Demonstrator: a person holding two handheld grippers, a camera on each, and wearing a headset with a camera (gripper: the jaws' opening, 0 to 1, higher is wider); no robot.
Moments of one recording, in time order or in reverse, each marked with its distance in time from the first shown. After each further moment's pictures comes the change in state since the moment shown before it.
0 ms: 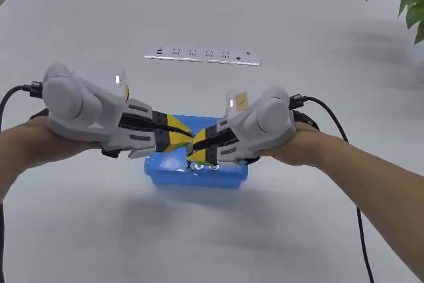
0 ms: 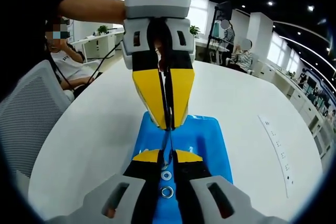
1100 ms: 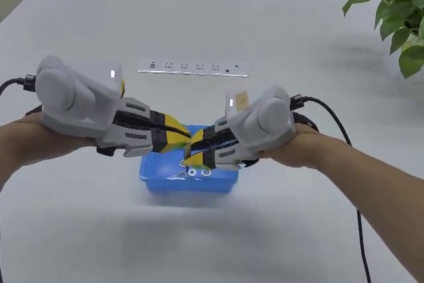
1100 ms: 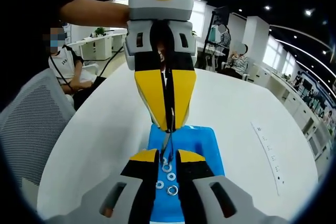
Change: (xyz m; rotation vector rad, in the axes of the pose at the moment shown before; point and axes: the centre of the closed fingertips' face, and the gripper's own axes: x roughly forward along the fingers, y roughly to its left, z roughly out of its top) left arm -0.009 -0.016 0.039 0.036 -0.021 -0.038; right arm -0.030 0.011 0.025 -0.005 -0.020 -0.045
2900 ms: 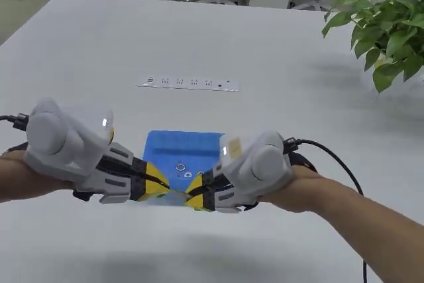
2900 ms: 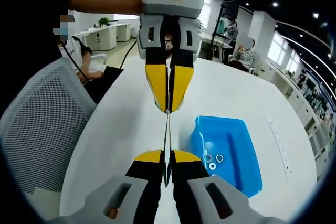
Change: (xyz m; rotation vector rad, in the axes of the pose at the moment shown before) left arm -0.024 -0.082 -0.042 -0.014 0.120 -0.089; right arm 0.002 0.082 -0.009 -0.018 0.098 0.026
